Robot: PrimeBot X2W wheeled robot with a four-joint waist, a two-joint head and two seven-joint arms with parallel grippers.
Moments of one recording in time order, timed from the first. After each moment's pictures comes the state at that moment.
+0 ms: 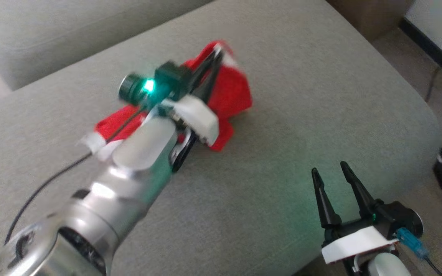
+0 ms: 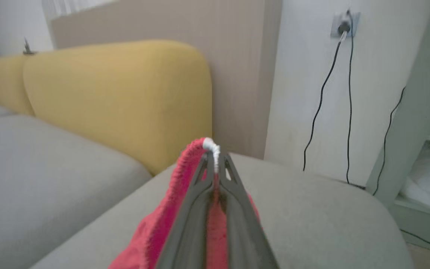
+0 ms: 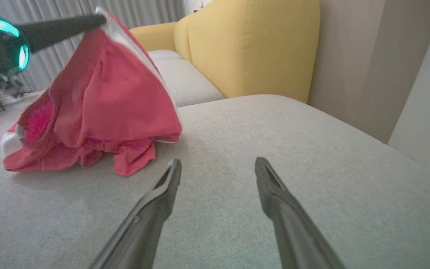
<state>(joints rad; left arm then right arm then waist) -0.97 0.04 -1.00 0.90 -0.75 -0.03 -0.25 0.01 -0.04 0.18 0.22 0.11 0.13 -0.26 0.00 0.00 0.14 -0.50</state>
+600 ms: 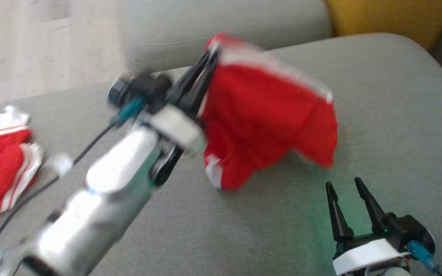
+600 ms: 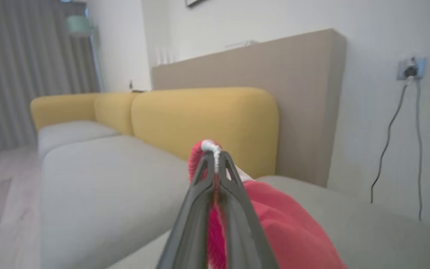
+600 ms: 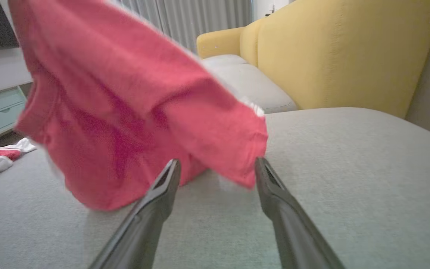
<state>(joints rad) -0.88 0.18 -0.94 0.57 -0.74 -0.05 -0.25 0.07 -0.04 0.12 0.23 0.12 0.13 -0.26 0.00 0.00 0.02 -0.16</state>
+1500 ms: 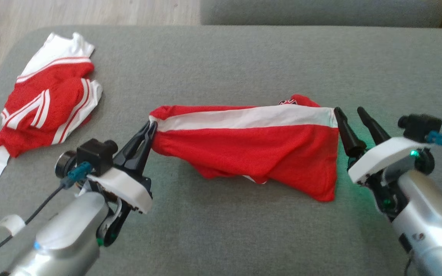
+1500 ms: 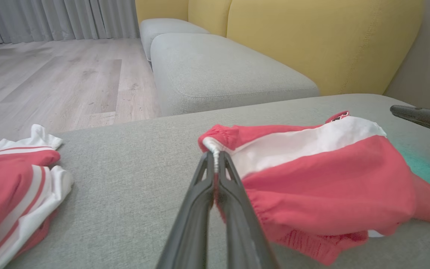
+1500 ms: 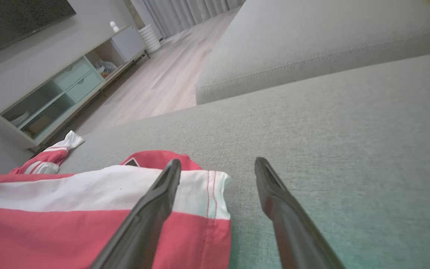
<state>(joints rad) -0.57 0.44 -0.93 0.44 -0.80 0.01 -0.23 -0.47 -0.29 0.47 0.65 0.77 0.13 -0.14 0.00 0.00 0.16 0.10</state>
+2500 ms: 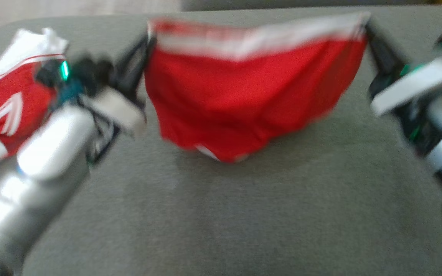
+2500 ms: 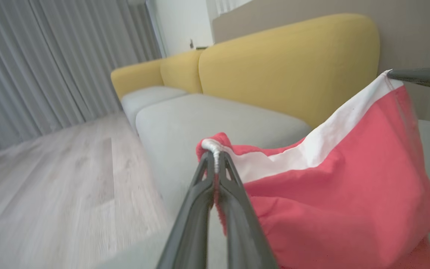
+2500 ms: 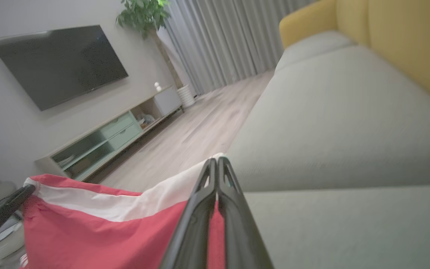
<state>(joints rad) -0.91 0.43 -0.94 0.50 -0.66 -0.03 -0.21 -0.84 -0.54 0.89 0.52 1.22 0.13 -0.25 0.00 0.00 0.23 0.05</state>
